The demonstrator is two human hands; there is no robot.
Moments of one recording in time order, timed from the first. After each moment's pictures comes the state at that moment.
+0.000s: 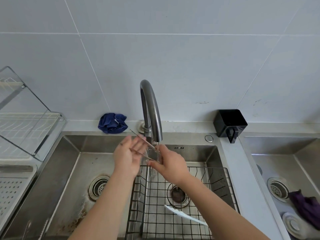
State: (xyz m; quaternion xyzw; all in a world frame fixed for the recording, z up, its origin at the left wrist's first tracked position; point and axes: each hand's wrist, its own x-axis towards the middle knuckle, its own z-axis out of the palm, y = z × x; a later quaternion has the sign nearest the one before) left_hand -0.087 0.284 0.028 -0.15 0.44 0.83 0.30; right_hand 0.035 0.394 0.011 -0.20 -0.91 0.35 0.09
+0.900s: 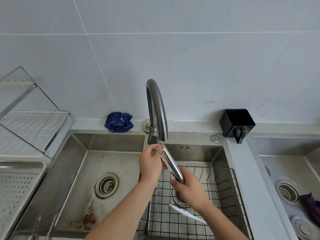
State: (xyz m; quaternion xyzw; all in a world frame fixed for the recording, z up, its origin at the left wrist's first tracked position) left_hand -0.033 0.308 0.005 0.04 0.73 0.65 0.21; right_hand 0.106 0.381 -0.027 -0.30 -0.77 0.56 0.05
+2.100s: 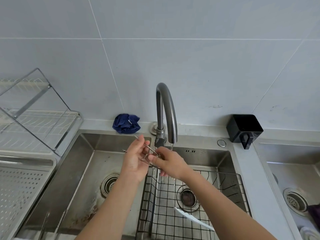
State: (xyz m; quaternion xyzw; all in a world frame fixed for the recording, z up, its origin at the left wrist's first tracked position) left_hand -0.086 0.260 0.030 -0.09 0.43 0.83 0.34; right_hand 0.003 0.386 0.010 -0.17 -0.85 0.49 -0.04
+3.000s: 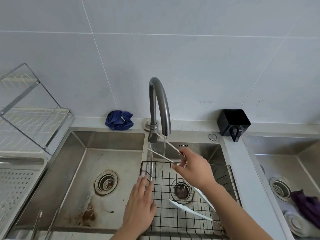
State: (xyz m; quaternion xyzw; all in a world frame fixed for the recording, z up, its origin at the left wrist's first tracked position) left_hand 0.021 0.181 -0.085 0.43 0.89 0.12 0.10; right_hand 0.088 0.409 0.009 -0.29 -0.91 0.29 0.09
